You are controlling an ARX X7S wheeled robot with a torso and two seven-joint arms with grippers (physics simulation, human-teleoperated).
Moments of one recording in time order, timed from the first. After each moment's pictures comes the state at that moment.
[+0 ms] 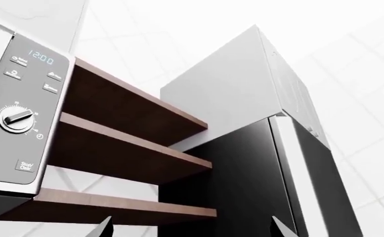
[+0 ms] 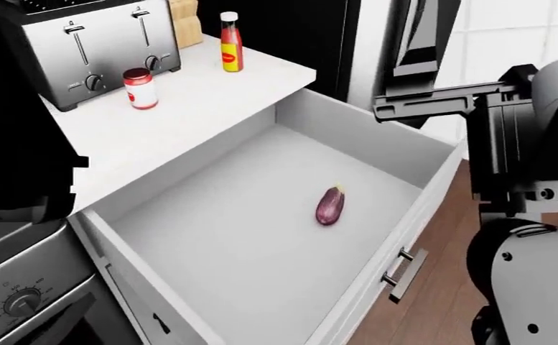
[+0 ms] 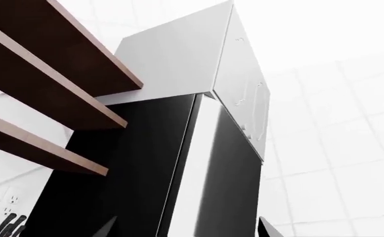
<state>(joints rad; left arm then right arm) -2.35 -1.20 2.34 1.05 -0.77 0.29 -1.57 0.73 0.31 -0.22 -0.84 -0.01 0.75 0.19</state>
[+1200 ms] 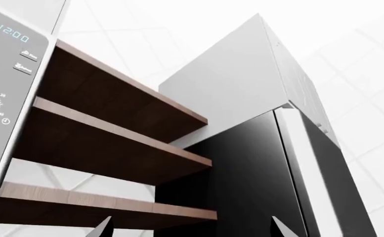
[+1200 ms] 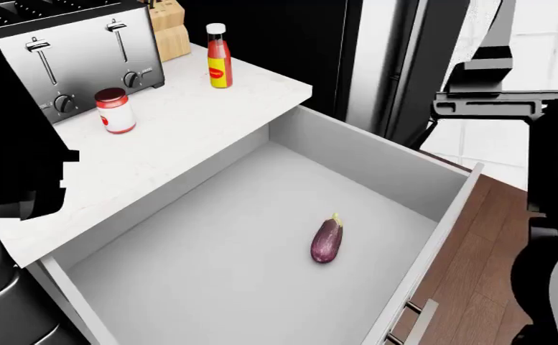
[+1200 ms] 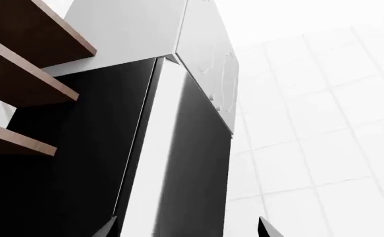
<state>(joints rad) -2.35 -1.21 2.33 1.05 -0.77 0.28 -1.57 0.71 0.32 -0.07 -0.94 0.02 0.92 0.20</state>
